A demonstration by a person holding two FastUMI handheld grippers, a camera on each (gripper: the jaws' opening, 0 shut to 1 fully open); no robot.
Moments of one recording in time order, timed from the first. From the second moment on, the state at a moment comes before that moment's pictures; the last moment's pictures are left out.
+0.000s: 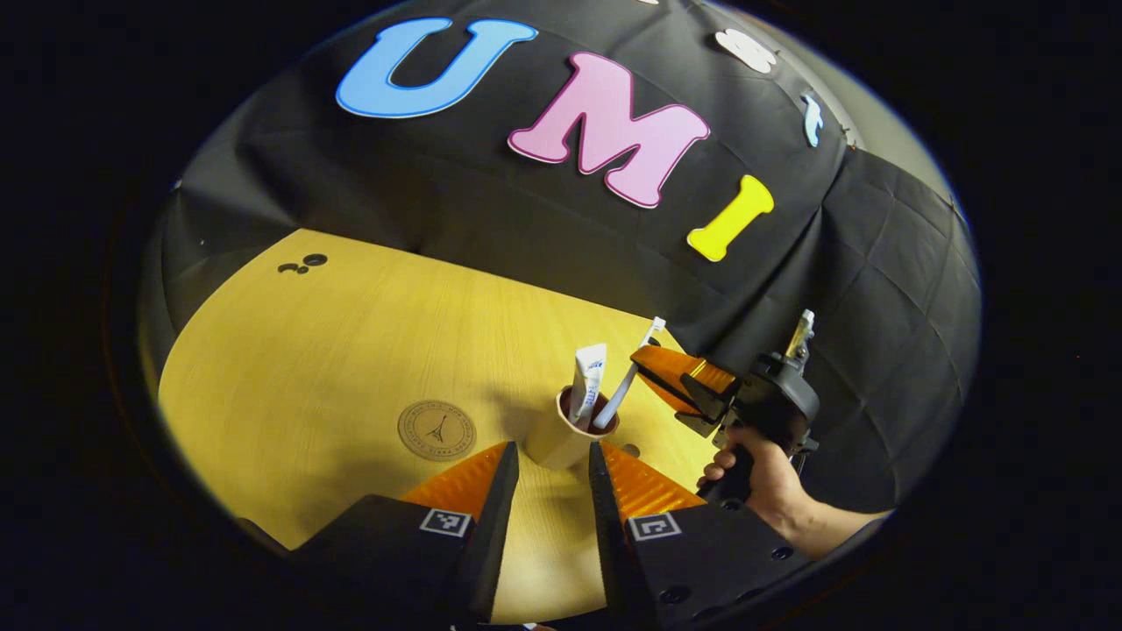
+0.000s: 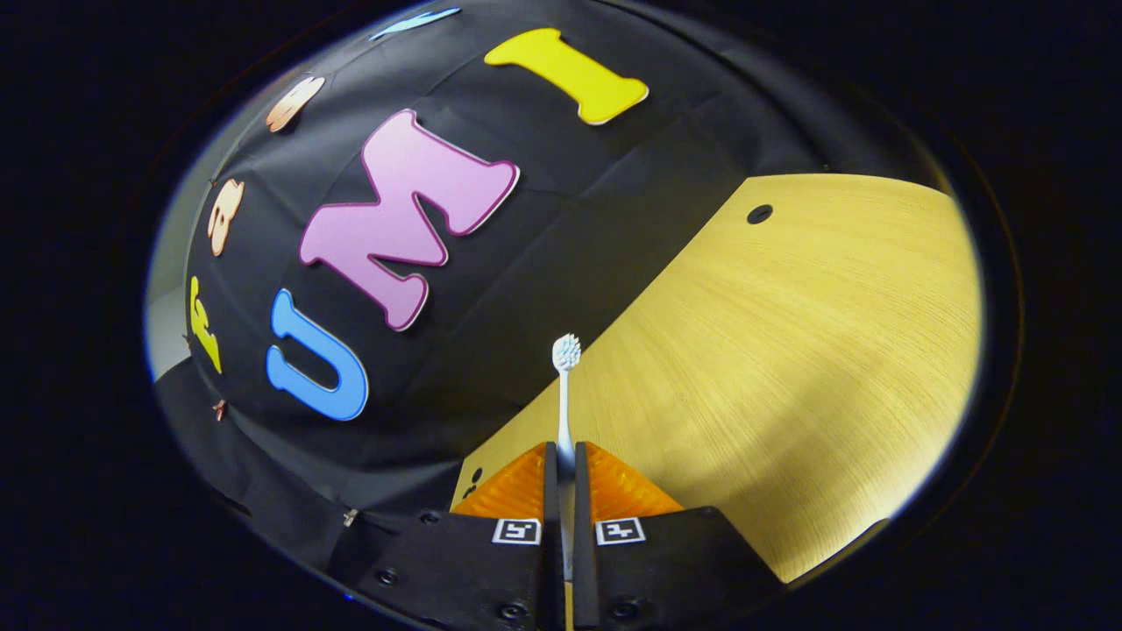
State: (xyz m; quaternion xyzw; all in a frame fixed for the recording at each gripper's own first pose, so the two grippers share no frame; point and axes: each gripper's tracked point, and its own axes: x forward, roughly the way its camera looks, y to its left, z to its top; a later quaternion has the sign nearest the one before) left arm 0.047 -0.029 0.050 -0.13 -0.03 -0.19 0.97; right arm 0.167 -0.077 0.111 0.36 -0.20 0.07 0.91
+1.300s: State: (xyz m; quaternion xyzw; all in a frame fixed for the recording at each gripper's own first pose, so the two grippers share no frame) left arm 0.037 -0.022 0.008 -0.12 -0.03 -0.19 0.97; right arm 0.134 -0.051 0.055 0.26 -0.19 0.07 0.95
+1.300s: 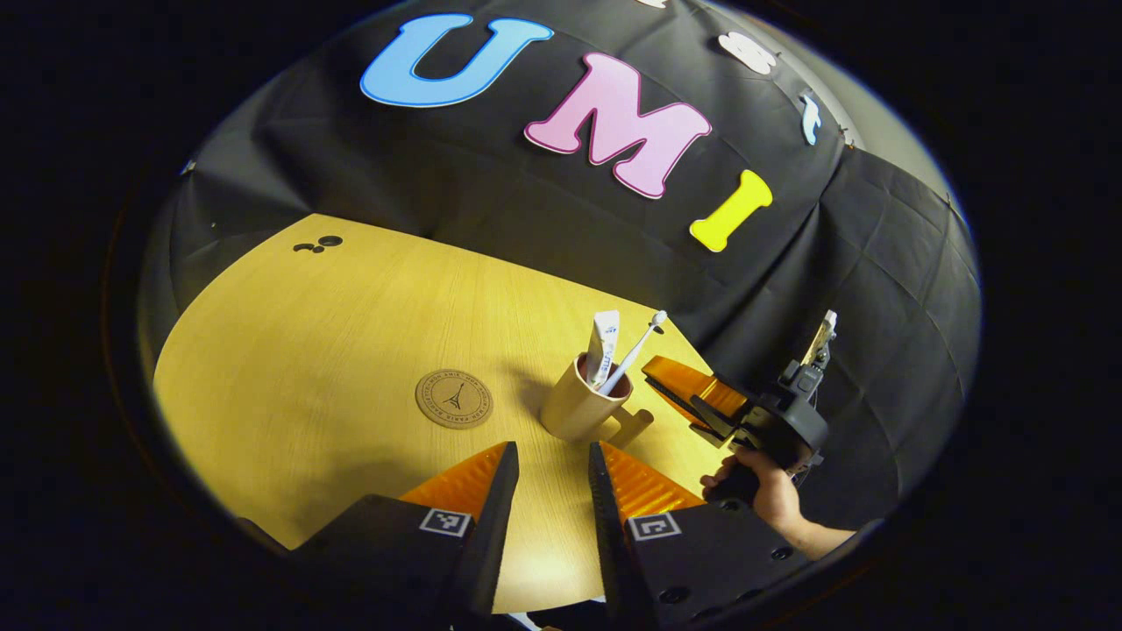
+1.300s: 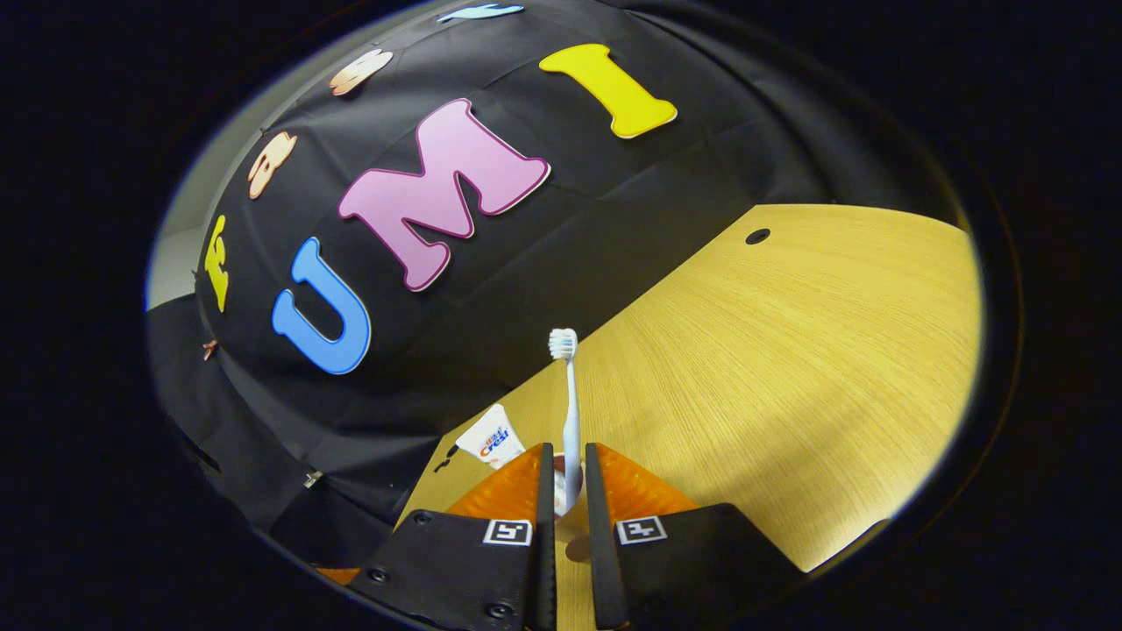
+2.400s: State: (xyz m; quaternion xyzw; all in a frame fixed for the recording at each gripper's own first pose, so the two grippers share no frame) left arm 0.017 -0.012 0.008 -0.07 -0.03 -0.16 0.98; right arm 0.116 -0.035 -0.019 -0.02 0.12 0.04 0.99
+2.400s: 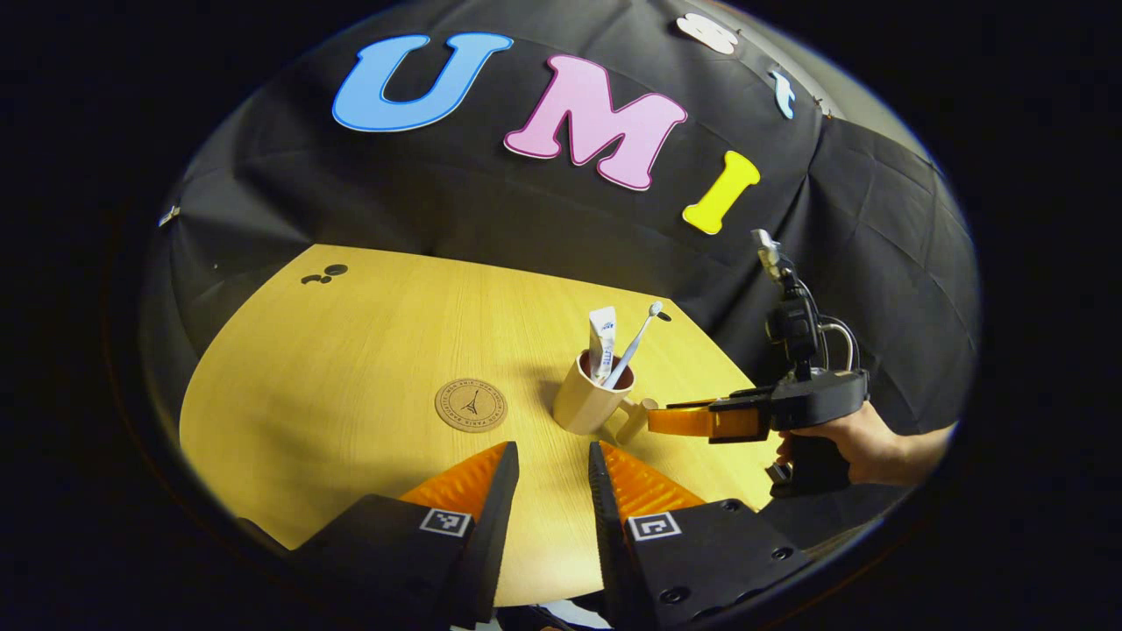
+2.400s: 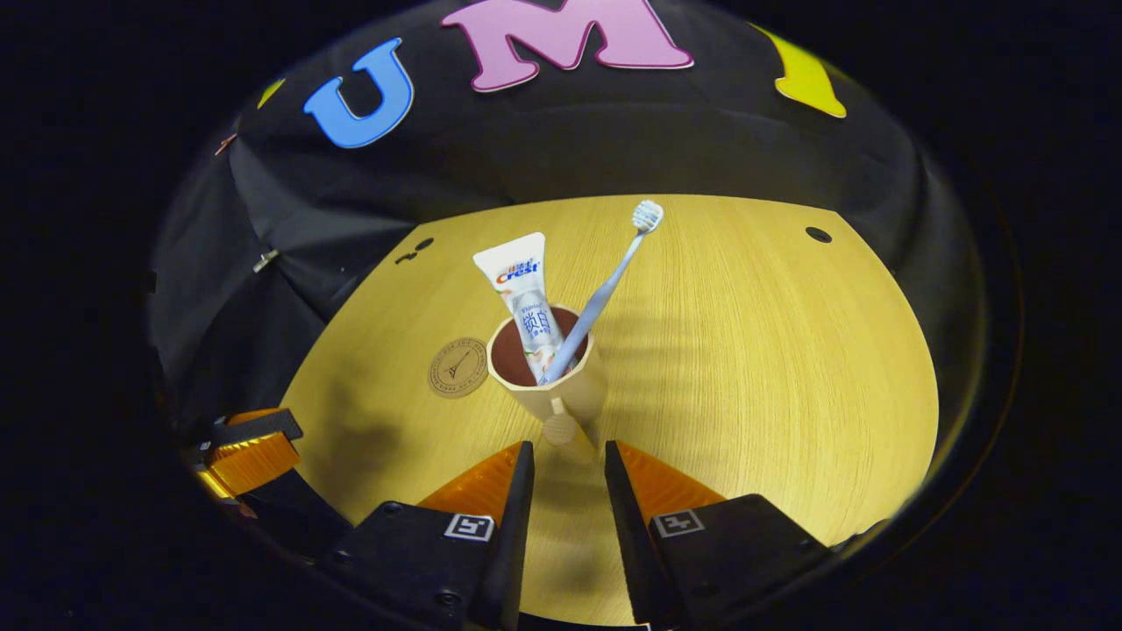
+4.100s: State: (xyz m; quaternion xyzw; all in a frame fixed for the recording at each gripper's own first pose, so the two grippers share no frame) left arm 0.023 0.072 -0.026 -0.11 -0.01 -0.10 0.99; right arm 0.190 -0.030 -0.058 -0.17 0.31 0.00 0.93
